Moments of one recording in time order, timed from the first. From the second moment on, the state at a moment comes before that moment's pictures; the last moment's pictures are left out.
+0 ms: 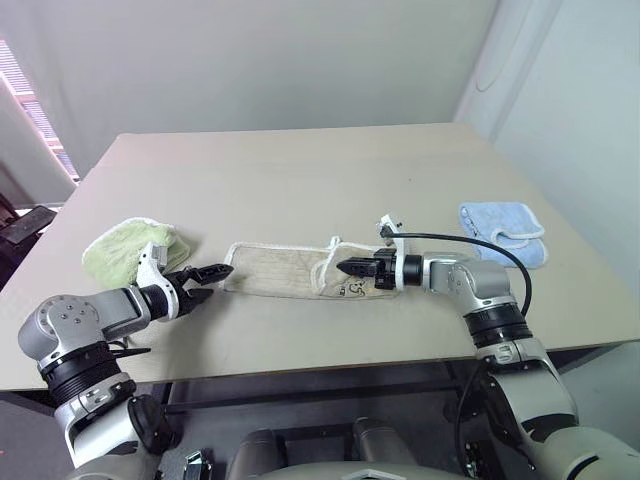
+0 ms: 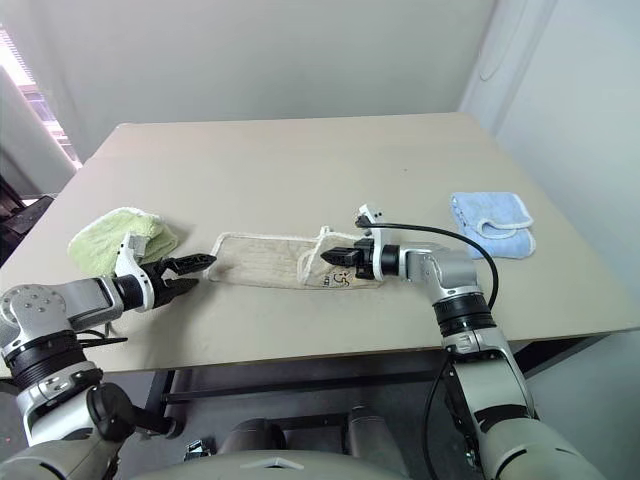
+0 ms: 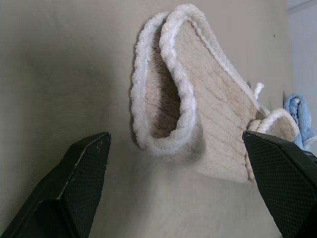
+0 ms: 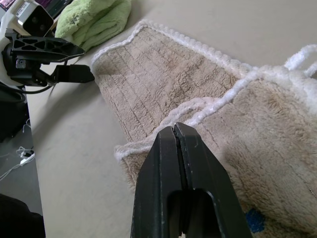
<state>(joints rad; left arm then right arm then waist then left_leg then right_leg) -0.47 0.35 0.74 0.12 -0.71 1.60 -0.23 -0.65 -0.33 0.07 0.39 0.39 0.85 0.95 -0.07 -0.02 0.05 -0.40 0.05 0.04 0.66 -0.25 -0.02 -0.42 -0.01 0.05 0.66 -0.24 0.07</state>
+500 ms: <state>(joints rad) -0.51 0.26 0.74 0.14 -0.69 1.61 -0.17 -0.64 -0.34 0.07 0.40 0.39 0.85 0.91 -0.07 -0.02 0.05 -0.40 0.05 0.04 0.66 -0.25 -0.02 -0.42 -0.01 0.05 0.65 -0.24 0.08</state>
